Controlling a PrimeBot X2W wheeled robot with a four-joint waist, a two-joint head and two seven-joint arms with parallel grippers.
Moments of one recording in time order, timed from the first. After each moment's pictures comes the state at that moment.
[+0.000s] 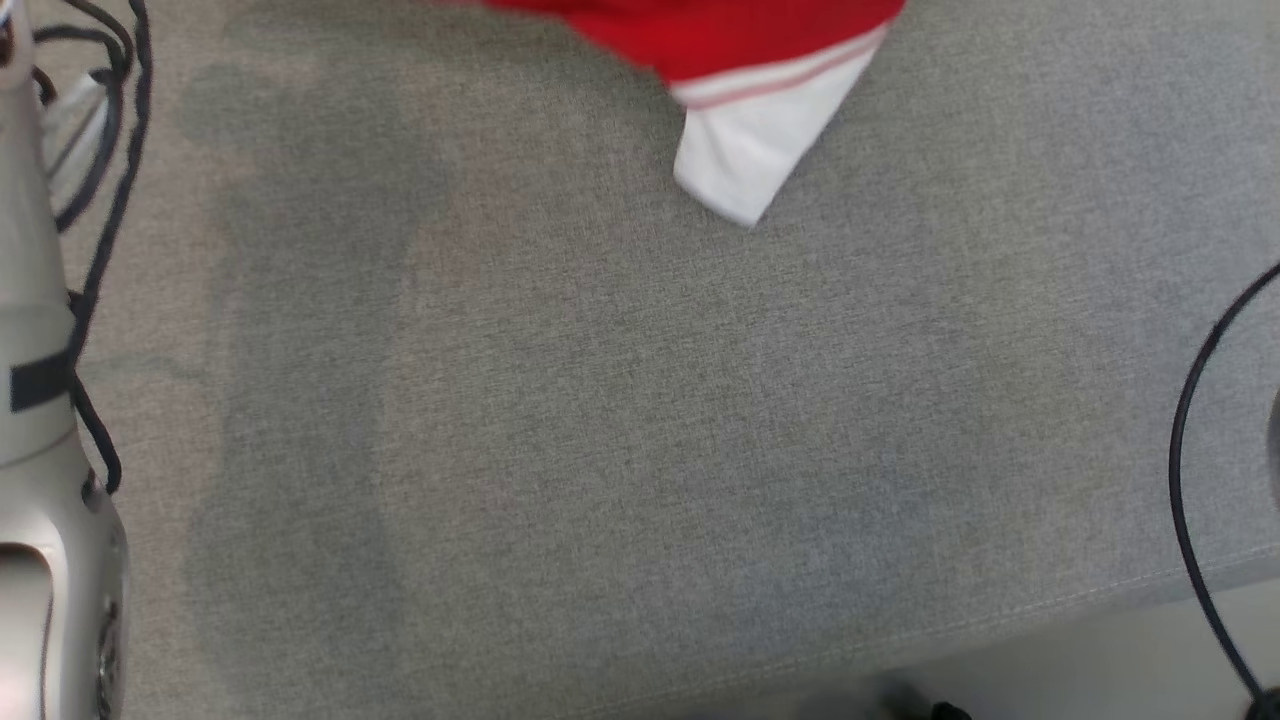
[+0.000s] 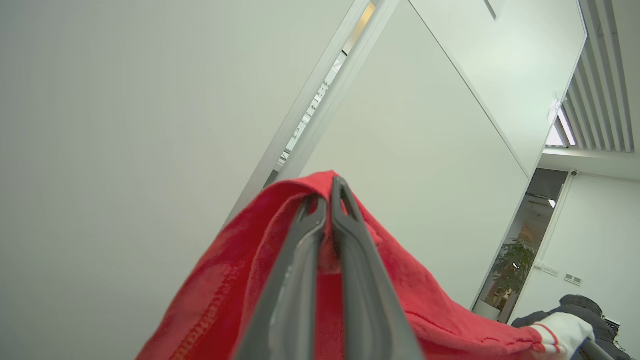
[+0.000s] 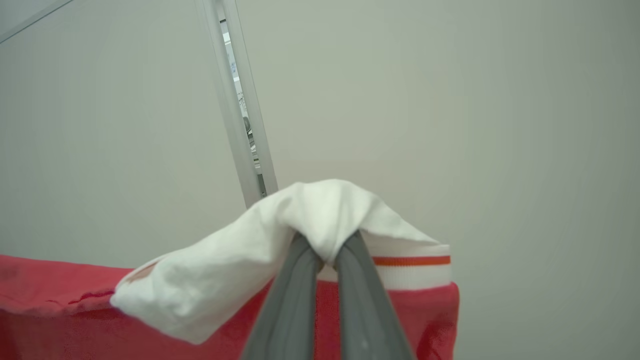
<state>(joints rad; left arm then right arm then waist) -1.23 0.24 -0.14 0.28 -0.92 -0.11 -0.15 -1.31 -0.24 0.08 0.32 0.58 0.13 0.03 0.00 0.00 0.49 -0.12</state>
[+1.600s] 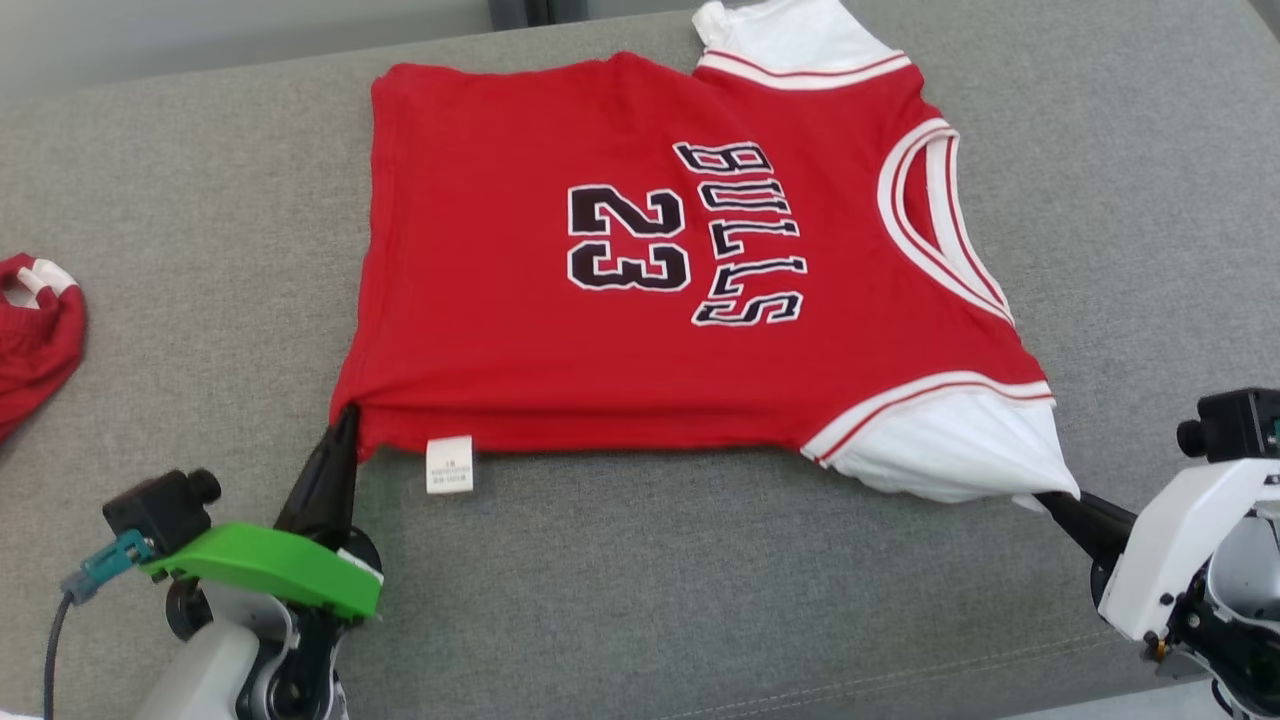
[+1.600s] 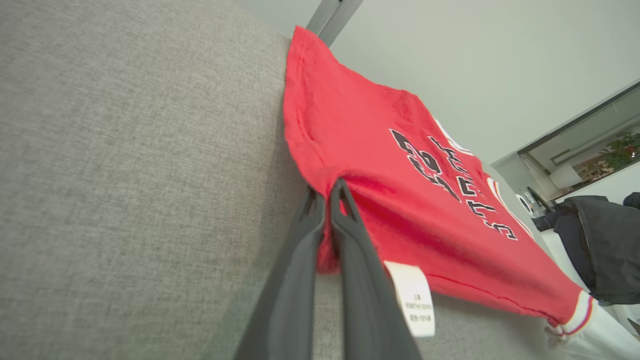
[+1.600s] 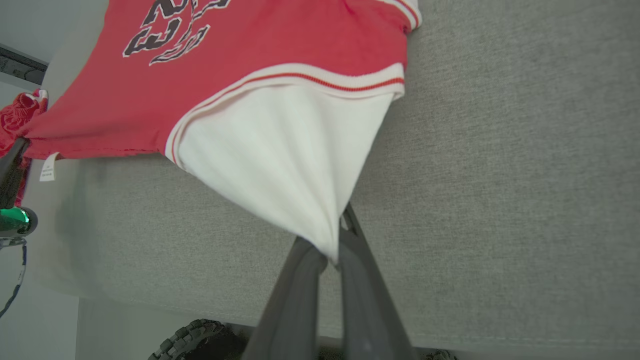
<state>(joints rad) -0.31 0.36 -0.47 0.38 -1.12 -0.11 -0.25 -0.03 -0.32 -0.06 -0.15 0.75 0.13 0.74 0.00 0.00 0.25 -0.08</state>
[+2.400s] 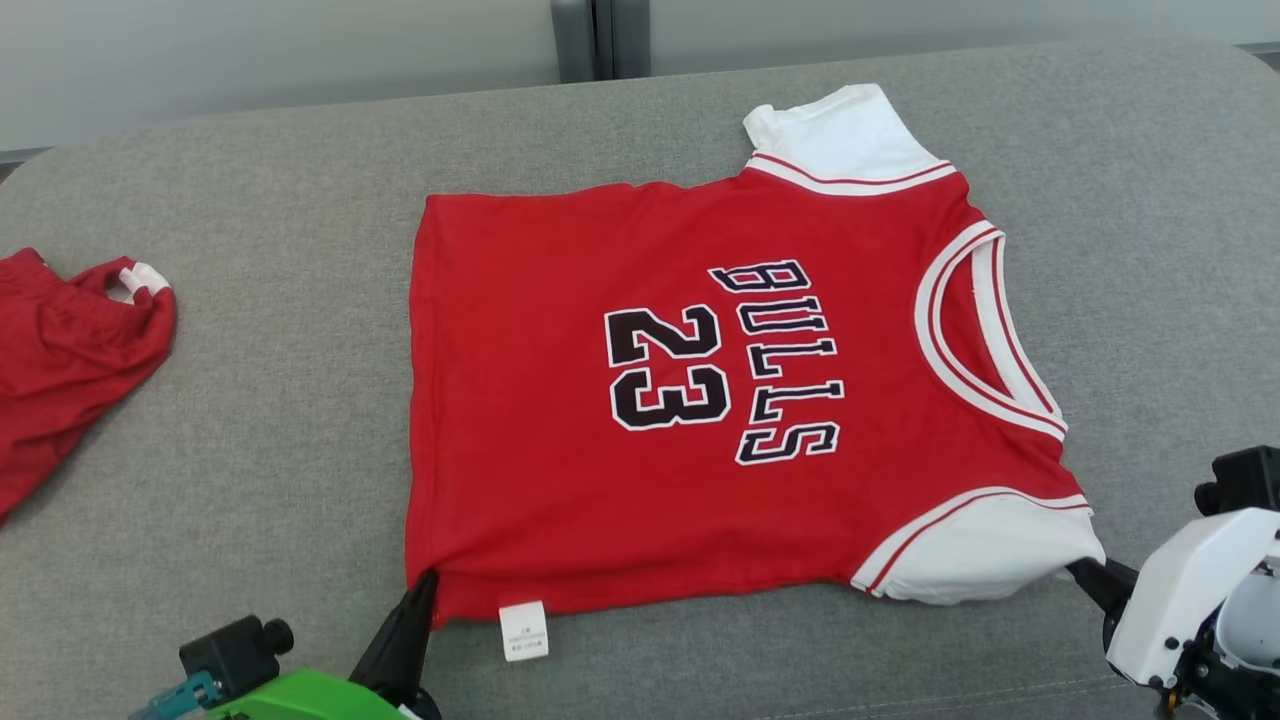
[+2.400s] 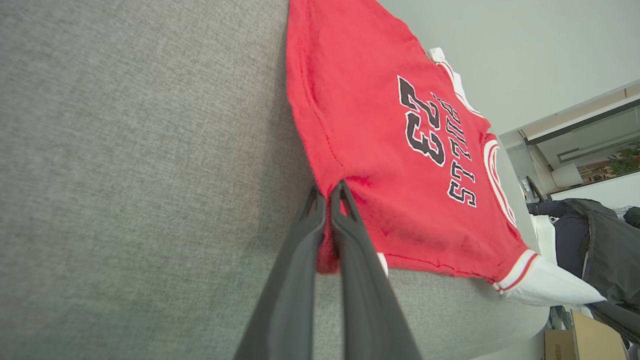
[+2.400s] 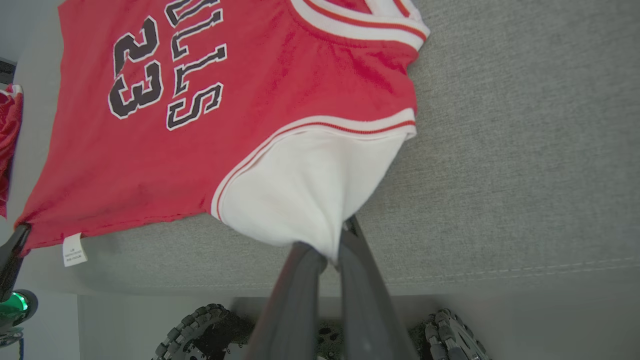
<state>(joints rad) 0.03 0.40 -0.53 0.08 -1.19 0.05 -0.16 0.08 -0.10 -0.24 -0.27 0.54 0.13 0.96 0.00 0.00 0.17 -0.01</state>
